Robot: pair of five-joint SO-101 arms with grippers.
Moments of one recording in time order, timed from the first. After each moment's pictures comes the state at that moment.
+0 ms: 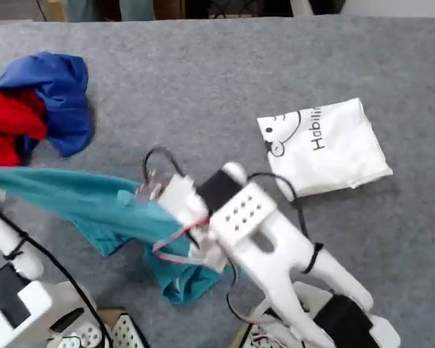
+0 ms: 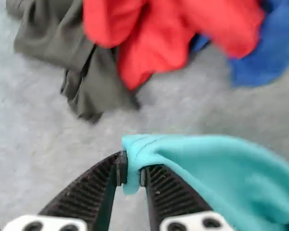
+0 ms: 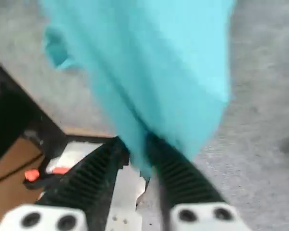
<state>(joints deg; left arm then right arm) -49.8 -7.7 -14.4 100.2 -14.8 -44.8 -24.3 32.7 99.7 18.3</state>
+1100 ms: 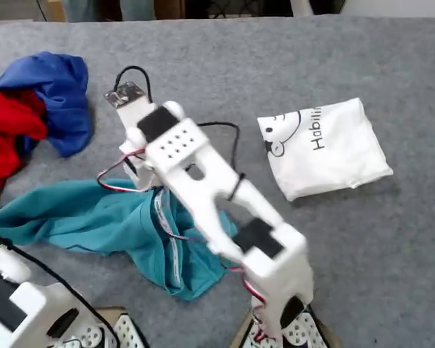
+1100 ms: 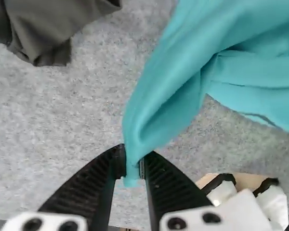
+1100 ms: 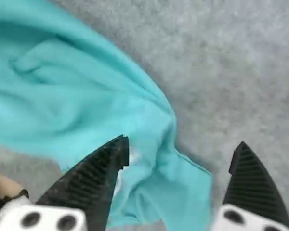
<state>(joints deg) -59.5 -7.7 10.9 94.8 -44.8 -42.5 27.9 -26.9 94.2 -10.8</state>
